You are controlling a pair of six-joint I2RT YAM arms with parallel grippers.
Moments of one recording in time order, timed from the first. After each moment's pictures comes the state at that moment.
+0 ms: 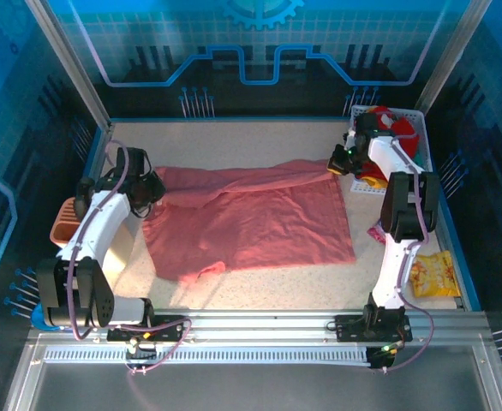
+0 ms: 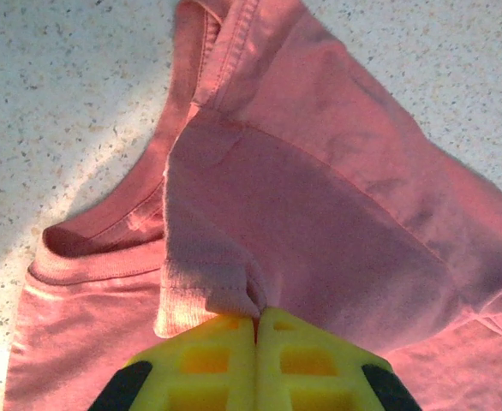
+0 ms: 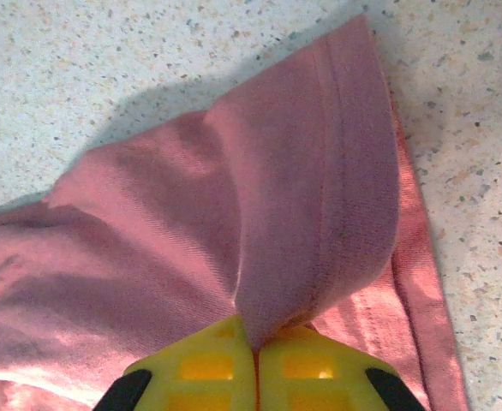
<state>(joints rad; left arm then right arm) 0.06 1.36 1.04 -0.69 0.03 -0.65 -0.02 2.10 1.70 -0.82 -0.38 0.35</state>
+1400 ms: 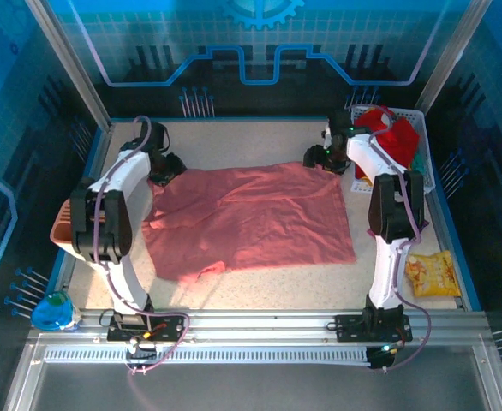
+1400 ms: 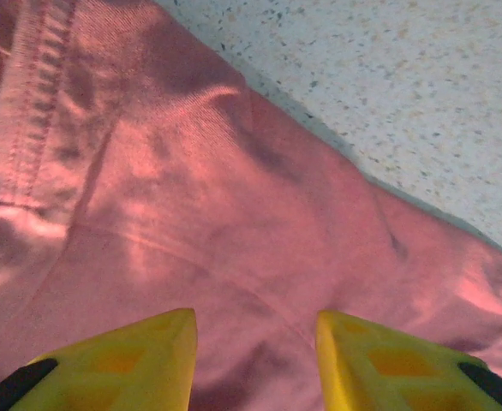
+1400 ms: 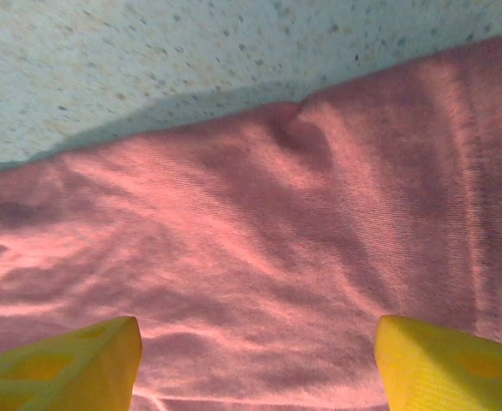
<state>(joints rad) 0.02 1.89 1.44 -0.68 0.13 -0.67 0.14 2.13 1.75 -0.82 -0.19 0.32</state>
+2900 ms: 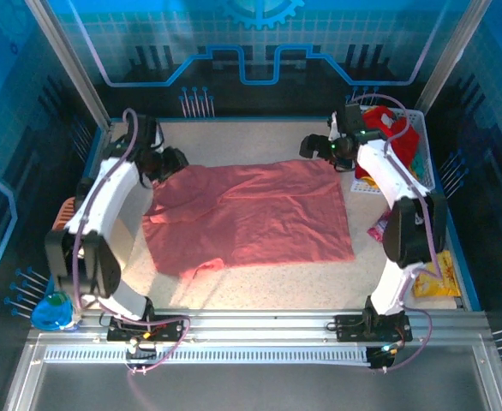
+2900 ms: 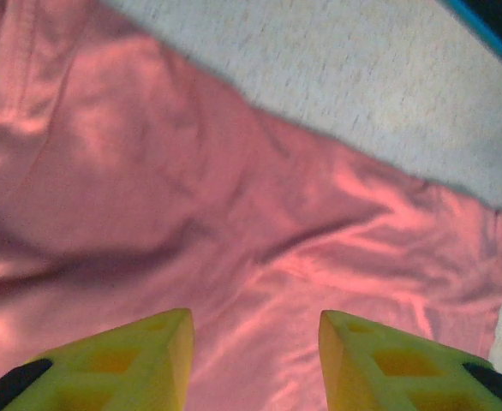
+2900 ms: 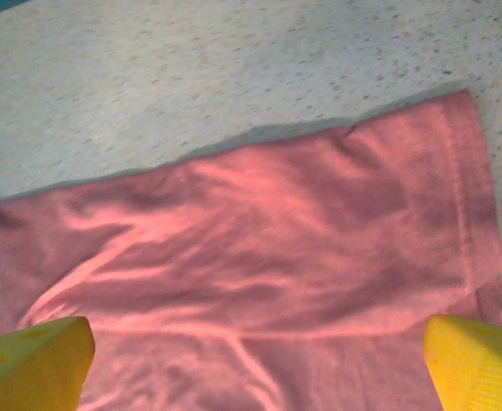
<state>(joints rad) -0.03 1.52 1.36 -0.83 0.21 -0.62 0.18 1.79 1.57 -0.73 -0.18 0.39</state>
